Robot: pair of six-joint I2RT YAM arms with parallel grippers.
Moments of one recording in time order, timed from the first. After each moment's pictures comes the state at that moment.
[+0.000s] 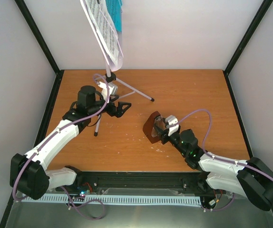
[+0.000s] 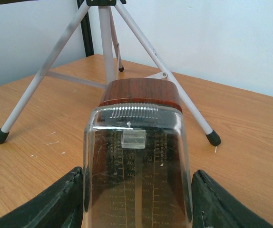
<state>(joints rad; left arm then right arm) -0.40 1.20 0.93 -0.13 0.52 -0.11 0.74 1.07 0.19 0.75 0.07 0.02</state>
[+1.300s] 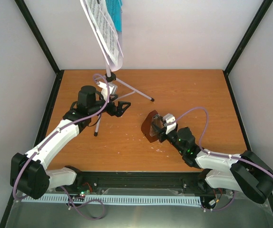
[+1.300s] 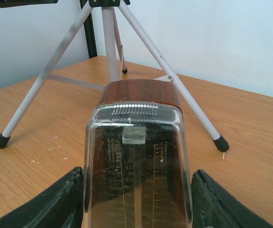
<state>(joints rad) -0.40 1.21 0.93 -0.13 0.48 -0.11 0.74 1.16 0.22 0.81 0.05 0.03</state>
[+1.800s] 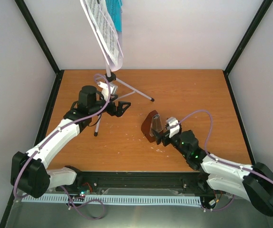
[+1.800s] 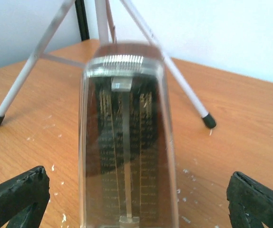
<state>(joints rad) -0.40 1.22 0.93 -0.13 0.47 -0.11 0.74 1.03 0.18 0.64 0.08 0.02</state>
